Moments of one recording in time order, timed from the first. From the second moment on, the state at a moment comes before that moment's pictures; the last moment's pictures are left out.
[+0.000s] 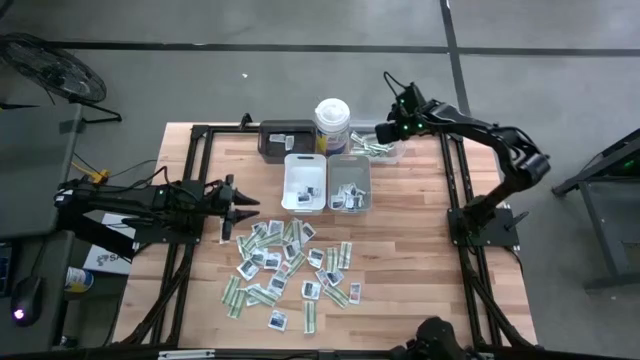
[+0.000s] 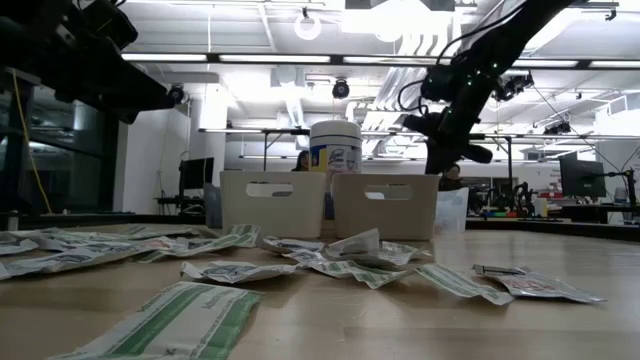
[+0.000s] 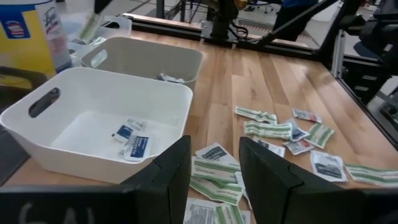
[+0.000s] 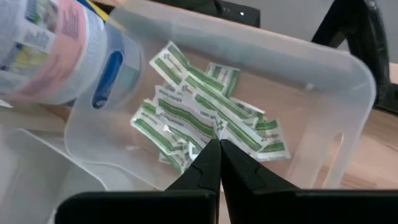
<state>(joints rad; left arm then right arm) -0.05 0.36 0.23 -0.11 -0.11 -0.17 -0.91 1.57 1.07 -0.51 -0.16 0.38</state>
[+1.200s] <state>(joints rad) -0.05 0.36 0.23 -0.11 -0.19 -0.19 -0.45 1.29 1.06 -0.68 -0.56 0.23</state>
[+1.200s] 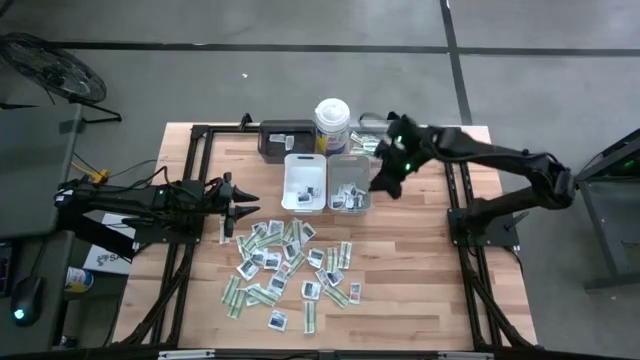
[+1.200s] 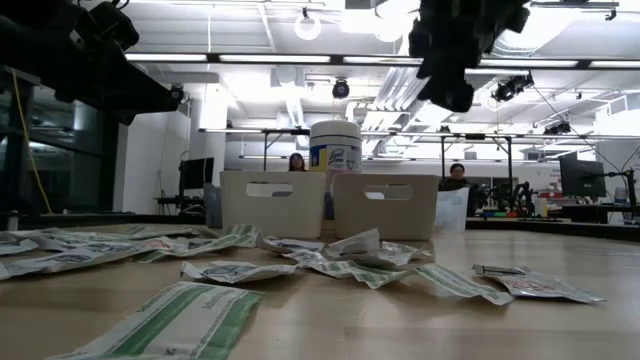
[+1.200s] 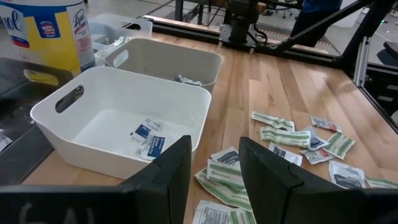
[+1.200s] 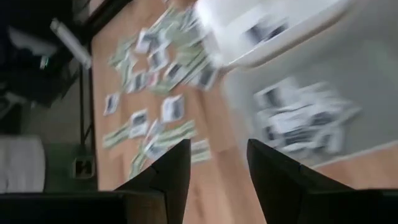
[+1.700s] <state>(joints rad) -0.05 0.36 0.23 -0.12 -0.13 -0.18 0.14 1.35 1.06 -0.63 -0.13 1.15</state>
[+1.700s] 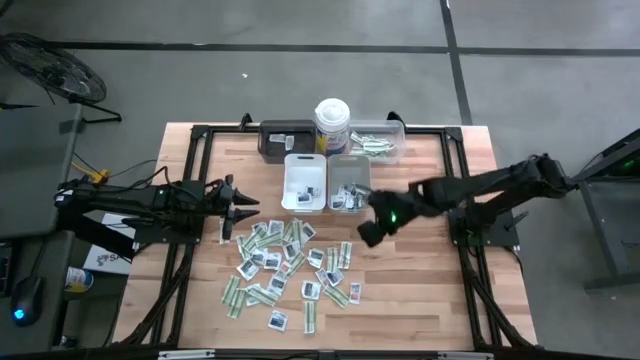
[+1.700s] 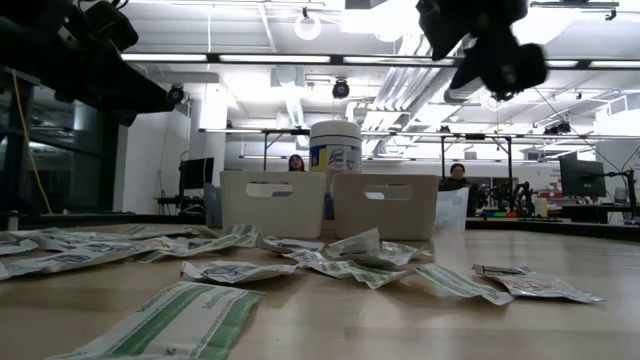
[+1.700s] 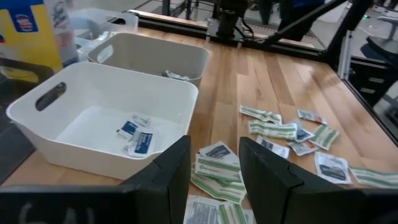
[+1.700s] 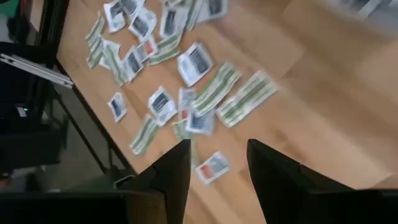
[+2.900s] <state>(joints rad) -0.05 0.36 0.23 -0.14 -0.01 -0.18 0.51 1.79 1.07 -0.36 0.07 1.23</state>
